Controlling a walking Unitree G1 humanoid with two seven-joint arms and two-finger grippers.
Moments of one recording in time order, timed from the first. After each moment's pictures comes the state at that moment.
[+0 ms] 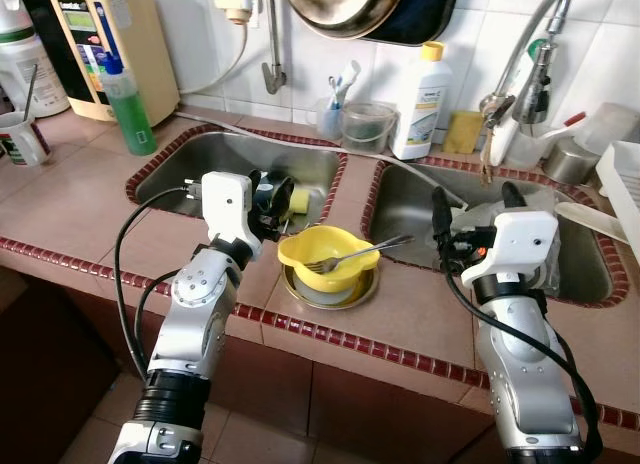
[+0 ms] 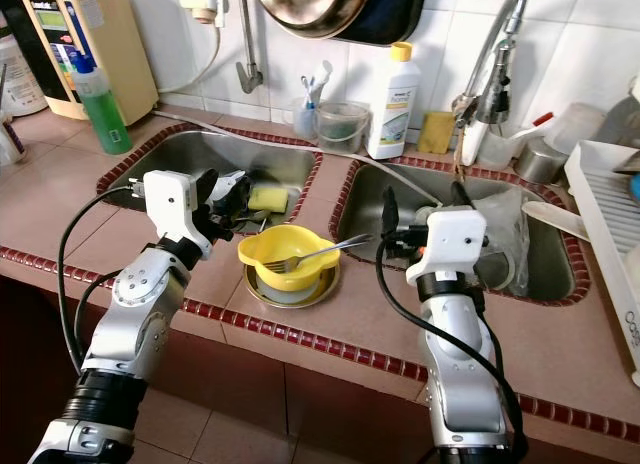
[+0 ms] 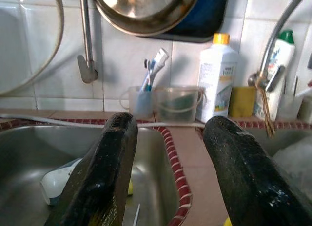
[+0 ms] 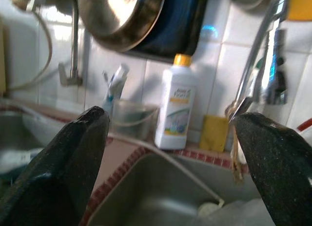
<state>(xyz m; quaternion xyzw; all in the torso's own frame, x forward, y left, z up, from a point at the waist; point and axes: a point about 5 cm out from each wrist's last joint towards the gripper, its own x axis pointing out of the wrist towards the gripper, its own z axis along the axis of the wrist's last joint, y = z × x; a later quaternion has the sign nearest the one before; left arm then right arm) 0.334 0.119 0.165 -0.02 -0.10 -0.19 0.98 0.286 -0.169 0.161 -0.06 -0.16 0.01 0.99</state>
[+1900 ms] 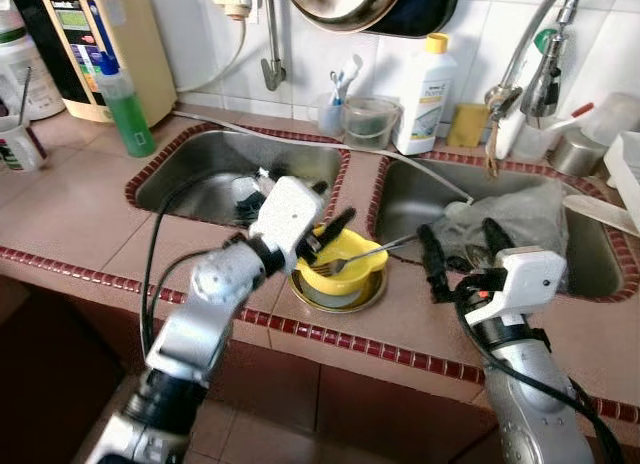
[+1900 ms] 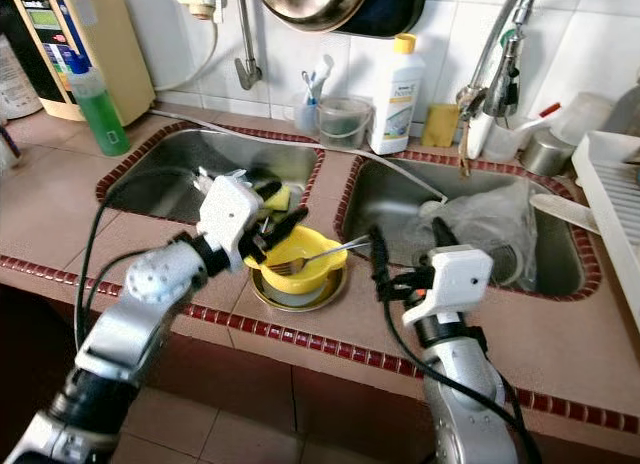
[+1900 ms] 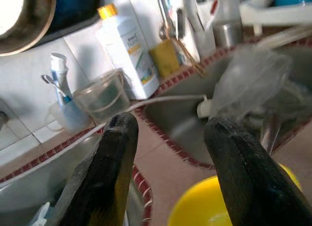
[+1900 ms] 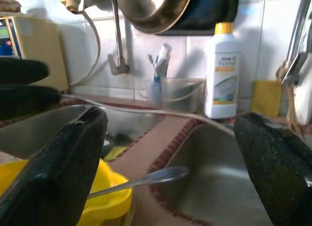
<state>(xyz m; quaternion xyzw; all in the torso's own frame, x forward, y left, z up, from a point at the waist) 0.333 0.080 0.195 0.18 -0.07 -0.37 0.91 0.239 -0.149 0.154 0.04 -0.12 0.10 0.99</state>
